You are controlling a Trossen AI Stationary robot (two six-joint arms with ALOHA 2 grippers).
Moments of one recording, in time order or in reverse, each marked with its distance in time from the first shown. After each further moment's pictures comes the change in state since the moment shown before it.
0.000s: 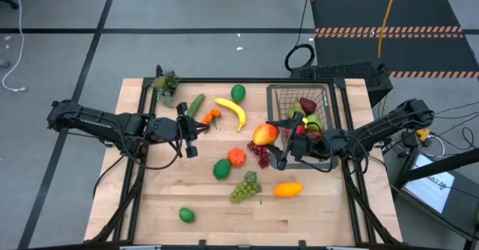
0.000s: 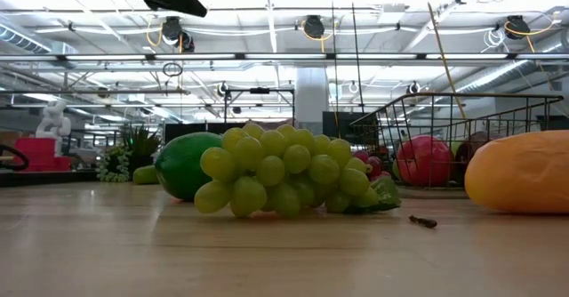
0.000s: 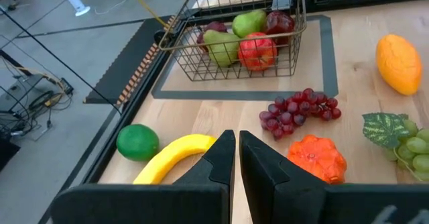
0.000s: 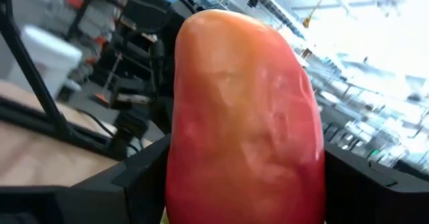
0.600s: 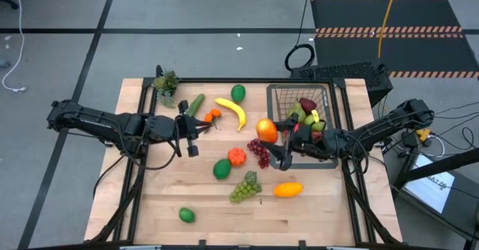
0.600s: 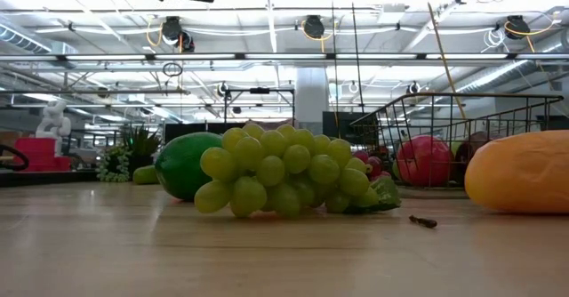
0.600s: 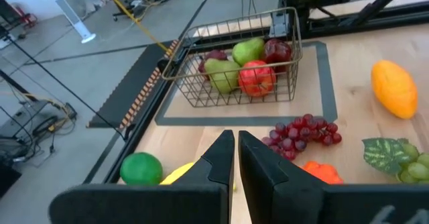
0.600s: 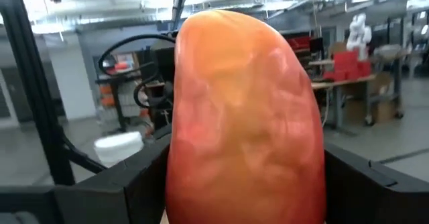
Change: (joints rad) left arm 0.000 0.000 0.000 0.108 0.000 0.080; right arm 0.000 0.000 0.000 0.000 -0.001 0.725
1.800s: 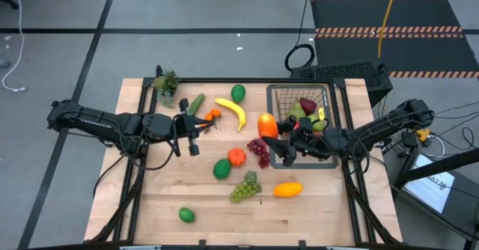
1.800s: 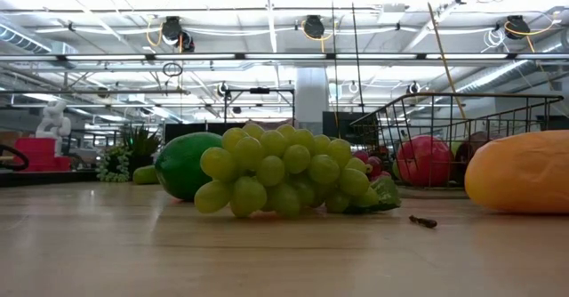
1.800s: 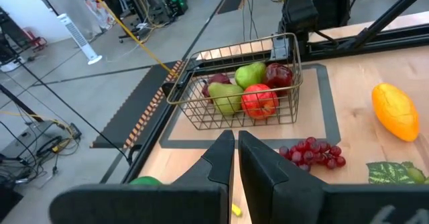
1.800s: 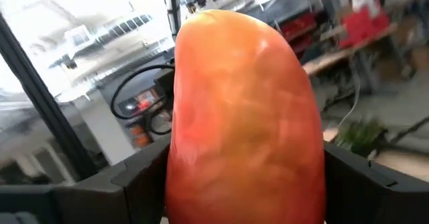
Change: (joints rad) left arm 0.000 0.000 0.000 0.093 0.000 0.062; right arm -0.009 0.000 0.001 0.046 0.003 0.285
